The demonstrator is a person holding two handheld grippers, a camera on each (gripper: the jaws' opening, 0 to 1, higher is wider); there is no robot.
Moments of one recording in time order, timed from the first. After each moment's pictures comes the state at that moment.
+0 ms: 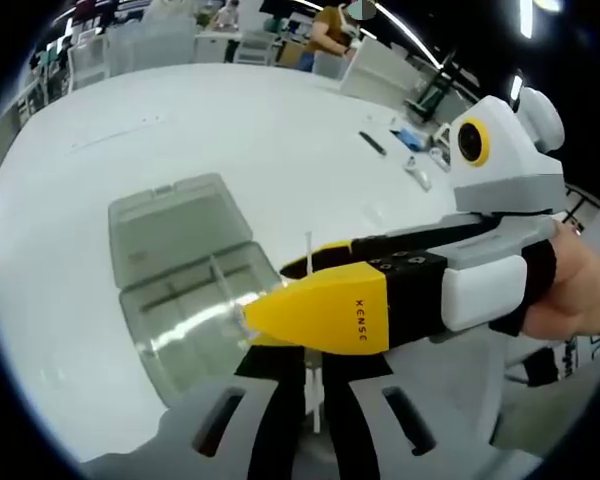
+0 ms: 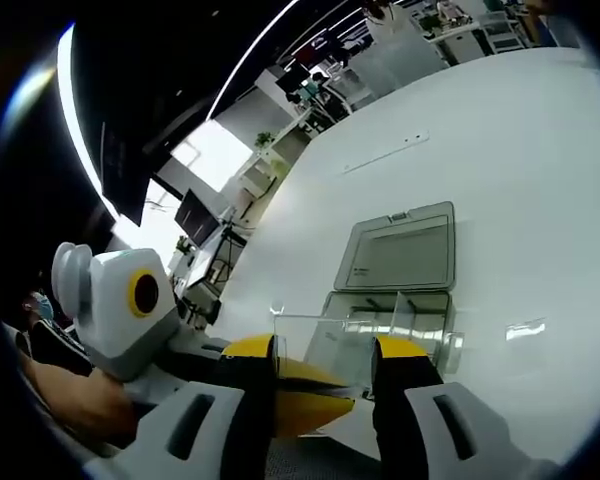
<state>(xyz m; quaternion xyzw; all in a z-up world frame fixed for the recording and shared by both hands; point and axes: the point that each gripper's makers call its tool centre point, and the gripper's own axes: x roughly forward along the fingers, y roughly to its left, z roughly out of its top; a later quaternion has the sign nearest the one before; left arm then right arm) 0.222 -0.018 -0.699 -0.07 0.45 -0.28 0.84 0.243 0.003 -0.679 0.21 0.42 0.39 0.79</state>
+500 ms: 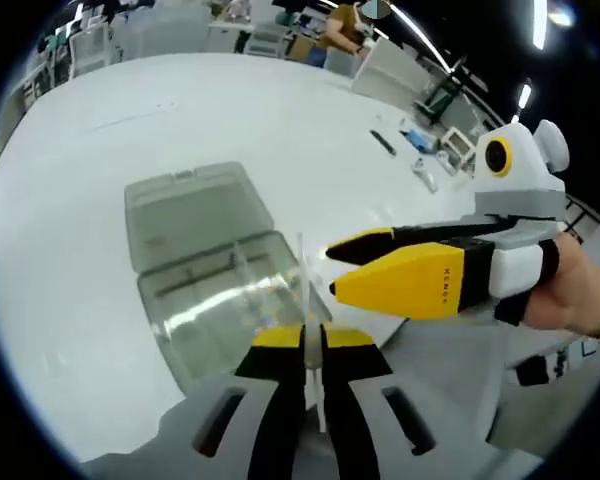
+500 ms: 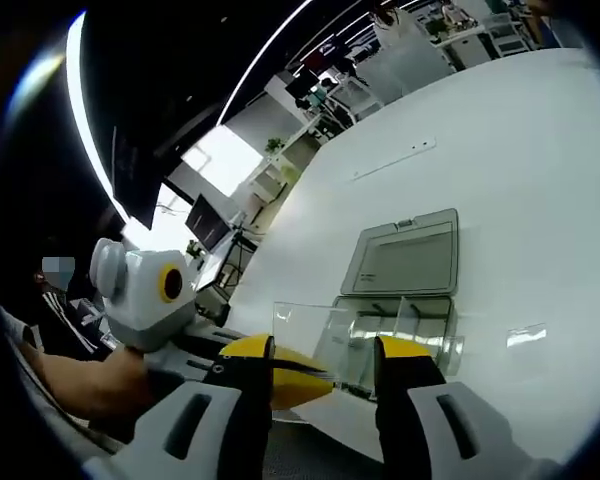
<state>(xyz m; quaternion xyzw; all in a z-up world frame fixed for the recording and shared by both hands) 0.221 0.010 -0.703 -0.09 0.47 -0.27 0.83 0.243 -0.006 -0.670 0.22 0.40 0.40 0.79</state>
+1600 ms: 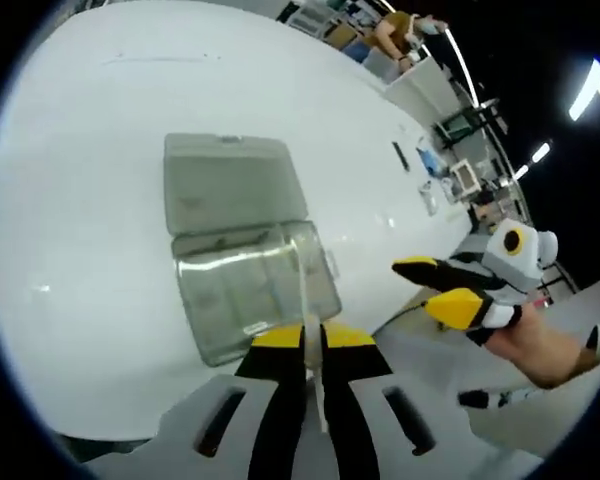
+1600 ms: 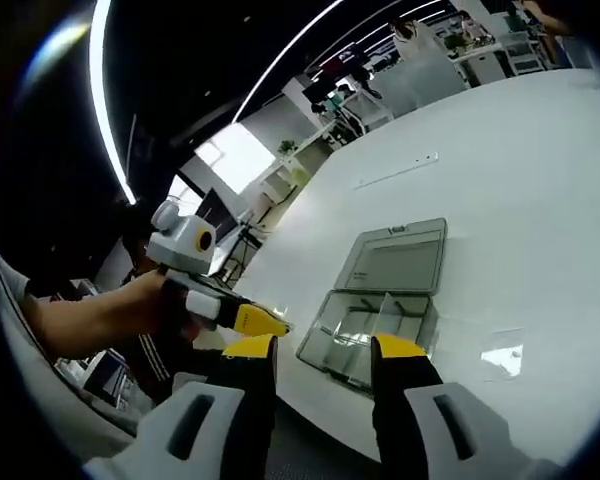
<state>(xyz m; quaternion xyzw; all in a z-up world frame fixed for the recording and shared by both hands) 0.225 0.051 -0.700 -0.20 0.54 -0.24 0.78 0.232 -0.035 -0.671 0.19 0.38 0.43 0.80</state>
